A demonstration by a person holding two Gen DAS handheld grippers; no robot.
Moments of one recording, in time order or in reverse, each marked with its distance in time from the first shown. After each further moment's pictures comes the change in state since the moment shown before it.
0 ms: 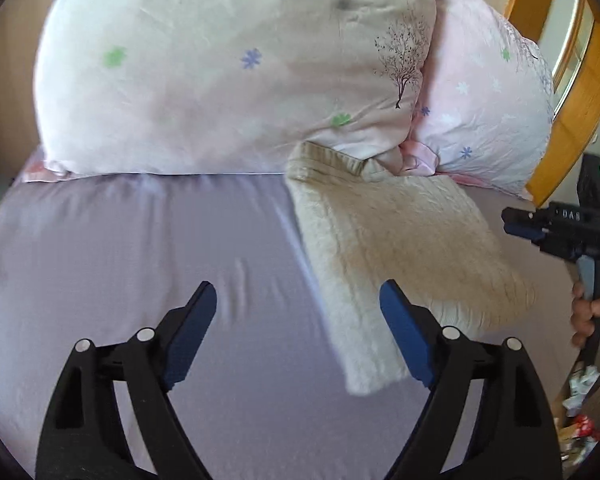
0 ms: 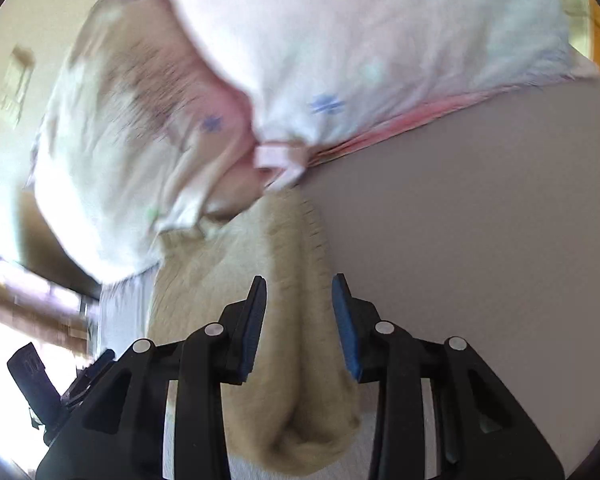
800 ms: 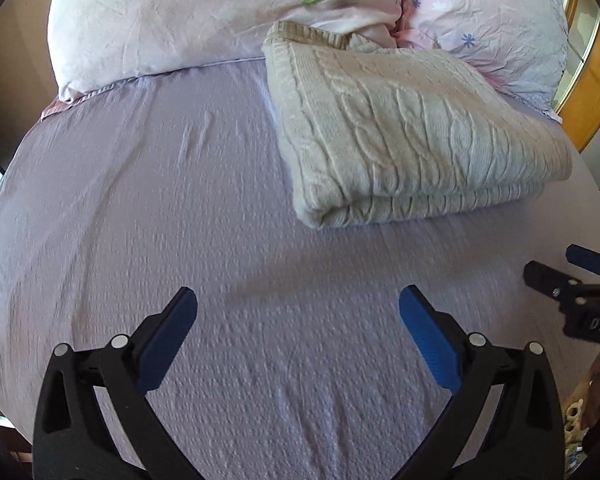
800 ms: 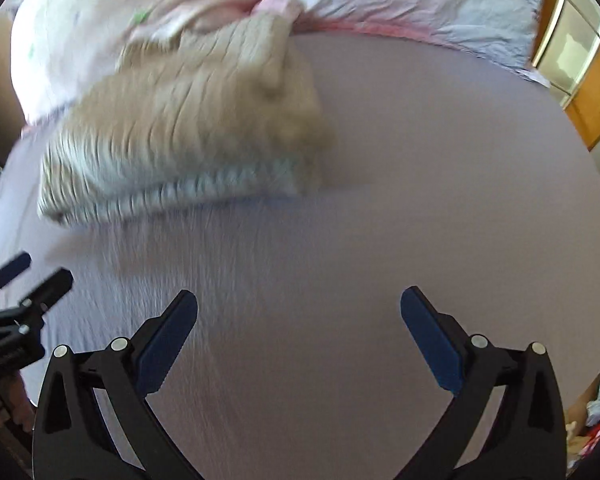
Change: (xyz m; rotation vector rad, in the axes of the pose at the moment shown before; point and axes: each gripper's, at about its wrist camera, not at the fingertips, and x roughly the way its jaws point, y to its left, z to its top) left arm 0.017 -0.050 -0.098 0.022 0.167 0.151; right arm -0.021 -0.001 -0.149 -0.233 0.071 -0.405
